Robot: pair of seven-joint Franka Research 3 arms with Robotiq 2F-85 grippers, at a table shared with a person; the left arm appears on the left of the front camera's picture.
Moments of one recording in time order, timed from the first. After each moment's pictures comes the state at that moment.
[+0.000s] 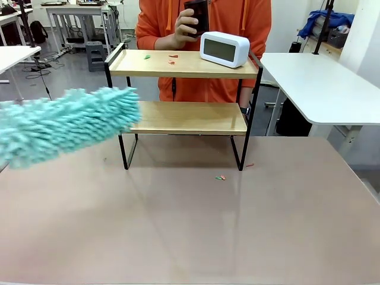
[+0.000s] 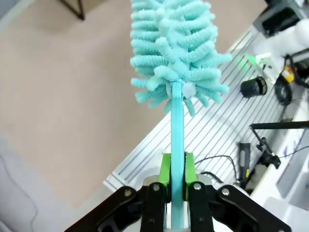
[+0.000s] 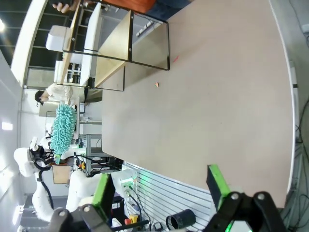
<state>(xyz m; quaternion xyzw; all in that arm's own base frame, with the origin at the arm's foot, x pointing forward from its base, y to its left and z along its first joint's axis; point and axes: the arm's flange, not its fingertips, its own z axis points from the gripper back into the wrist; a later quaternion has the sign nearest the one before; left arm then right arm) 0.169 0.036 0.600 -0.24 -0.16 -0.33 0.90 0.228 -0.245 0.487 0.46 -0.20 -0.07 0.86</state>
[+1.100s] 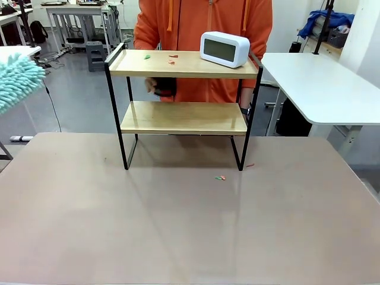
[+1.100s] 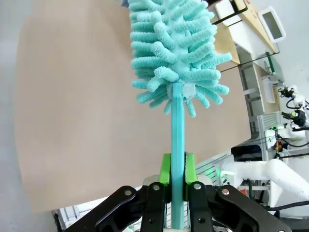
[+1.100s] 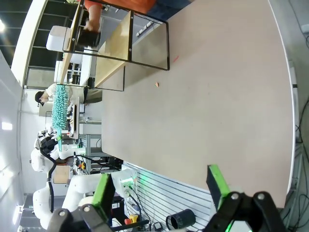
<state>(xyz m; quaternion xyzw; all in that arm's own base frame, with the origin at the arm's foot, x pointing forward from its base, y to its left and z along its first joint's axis) 0.202 0.166 0.543 -0.39 -0.26 0.02 0.88 0.228 -0.244 0.487 0.46 -0.20 -0.07 0.86</state>
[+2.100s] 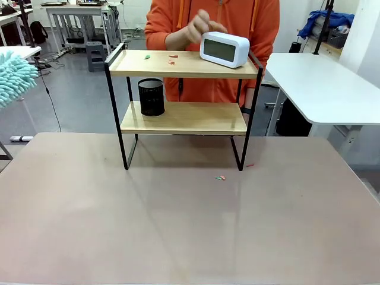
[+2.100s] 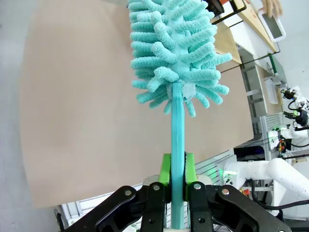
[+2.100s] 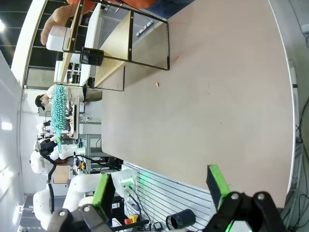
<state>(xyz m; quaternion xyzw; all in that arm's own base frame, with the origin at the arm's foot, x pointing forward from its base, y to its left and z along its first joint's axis) 0.191 0.168 0.545 -0.38 -0.27 0.02 0.89 0.228 -0.244 0.487 0.46 -0.20 -0.07 0.86</state>
